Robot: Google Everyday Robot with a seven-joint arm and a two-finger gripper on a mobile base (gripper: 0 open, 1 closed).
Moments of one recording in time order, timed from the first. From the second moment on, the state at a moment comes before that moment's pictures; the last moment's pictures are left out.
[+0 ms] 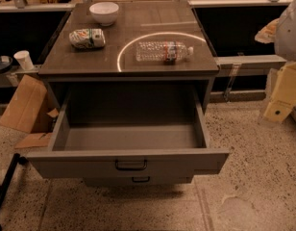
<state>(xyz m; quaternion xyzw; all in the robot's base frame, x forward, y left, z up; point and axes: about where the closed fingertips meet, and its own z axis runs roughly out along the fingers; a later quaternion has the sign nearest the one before) 0.438 -0.216 0.979 -0.60 0.78 -0.04 0.16</state>
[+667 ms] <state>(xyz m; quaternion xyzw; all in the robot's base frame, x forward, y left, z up) 0.466 -0.204 0.977 -0.62 0.76 -0.04 0.18</state>
